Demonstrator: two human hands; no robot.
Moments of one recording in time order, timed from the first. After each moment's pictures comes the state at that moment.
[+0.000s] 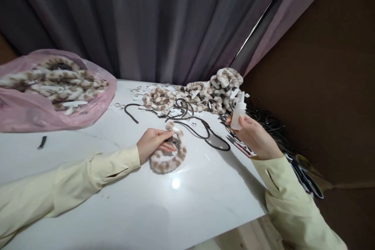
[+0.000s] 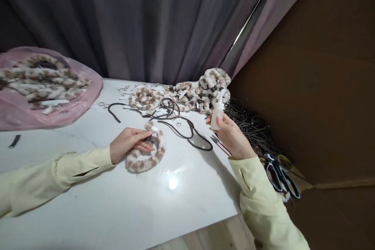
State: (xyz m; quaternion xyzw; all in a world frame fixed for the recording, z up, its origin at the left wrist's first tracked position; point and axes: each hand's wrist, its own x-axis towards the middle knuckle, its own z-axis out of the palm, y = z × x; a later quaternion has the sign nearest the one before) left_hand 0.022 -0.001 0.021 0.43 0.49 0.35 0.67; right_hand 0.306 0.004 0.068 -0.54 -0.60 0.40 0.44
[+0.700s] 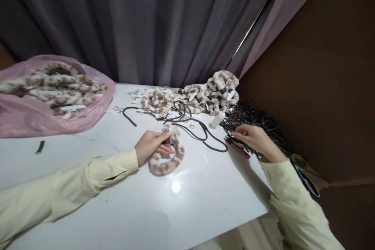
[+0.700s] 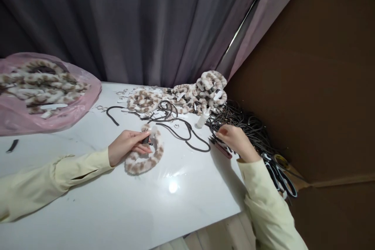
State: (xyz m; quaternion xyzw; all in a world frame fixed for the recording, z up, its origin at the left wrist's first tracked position) left_hand 0.022 -0.001 0.020 0.43 0.50 0.35 0.66; right_hand 0.356 0.012 0.048 -0.70 -0.69 0.07 0.14
